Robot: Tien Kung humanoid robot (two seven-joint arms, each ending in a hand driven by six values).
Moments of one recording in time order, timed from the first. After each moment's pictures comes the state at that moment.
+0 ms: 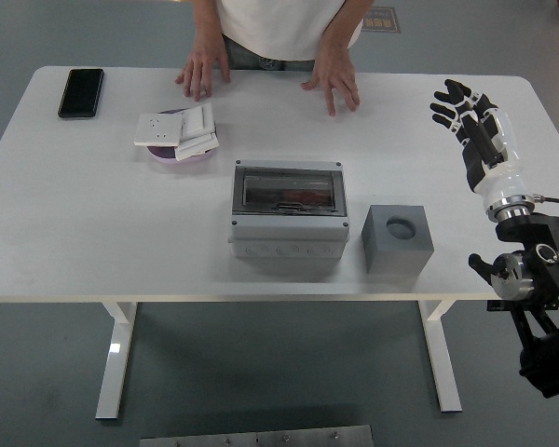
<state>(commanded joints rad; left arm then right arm) -0.05 0.50 -0.50 -0.42 0.04 0.17 0.15 0.24 -0.20 1.40 1.40 -0.97 -0.17 0.11</state>
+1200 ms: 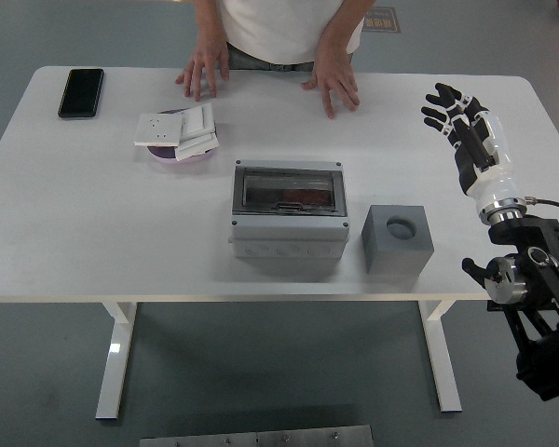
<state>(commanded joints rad) -0.04 0.51 -0.52 -0.42 0.08 0.17 0.17 0.24 -0.20 1.36 1.41 -0.97 -0.20 0.13</state>
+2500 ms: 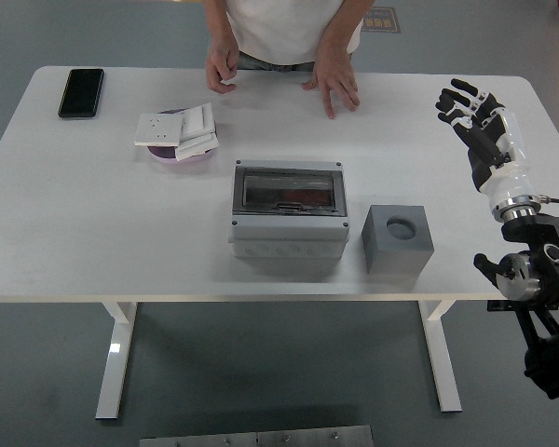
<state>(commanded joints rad) -0.05 0.50 -0.49 -0.42 0.02 0.16 0.14 0.23 -0.21 1.42 1.40 -0.92 -0.17 0.12</state>
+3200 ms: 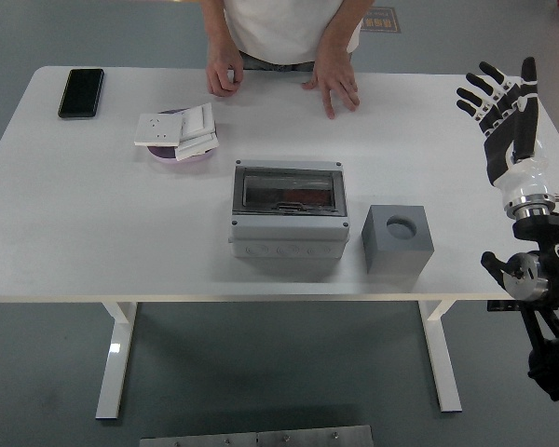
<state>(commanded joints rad) -0.05 0.50 -0.49 -0.42 0.02 0.16 0.14 0.21 -0.21 1.45 1.44 -0.92 -0.18 0.18</state>
